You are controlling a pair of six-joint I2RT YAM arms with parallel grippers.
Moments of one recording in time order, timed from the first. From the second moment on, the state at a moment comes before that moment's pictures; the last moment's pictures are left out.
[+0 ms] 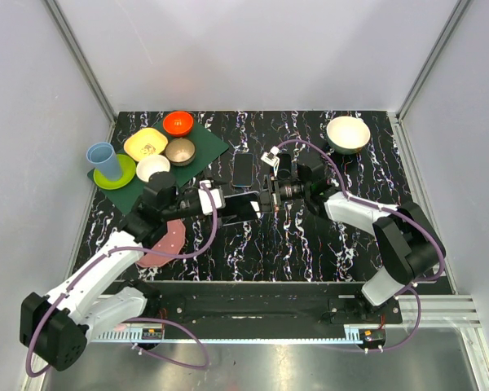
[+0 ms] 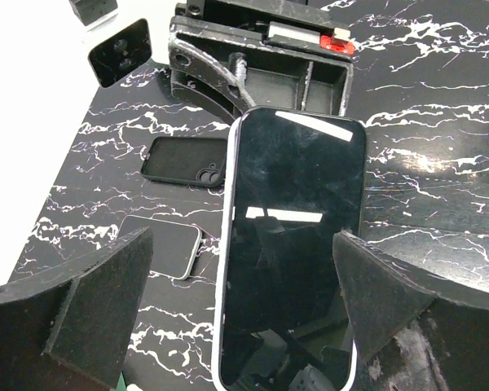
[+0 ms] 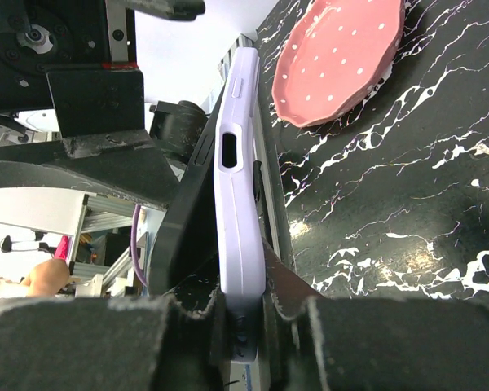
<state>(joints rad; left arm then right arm) -0.51 0.96 0.72 -0.05 0.68 0.61 0.53 1.61 0.87 0.43 -1.09 0.64</state>
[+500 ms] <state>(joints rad) -0.55 0.96 0.72 -0.14 0.74 0.67 0.53 1.61 0.87 0.43 -1.07 0.64</state>
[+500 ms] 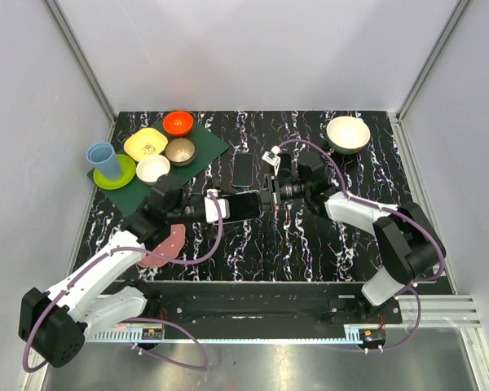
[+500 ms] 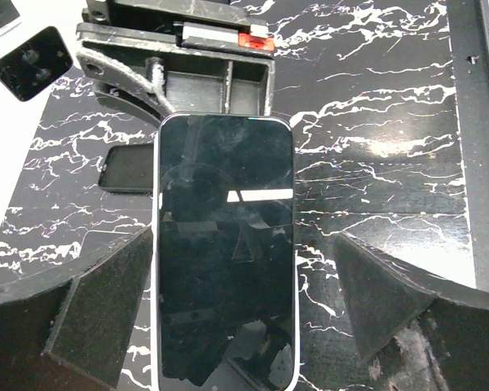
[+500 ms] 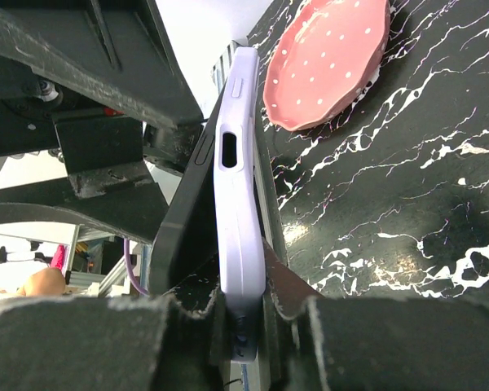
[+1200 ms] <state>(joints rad) -0.60 1.01 0.72 -0.07 0.60 0.67 0.53 1.61 0.87 0.42 -1.04 0.64</state>
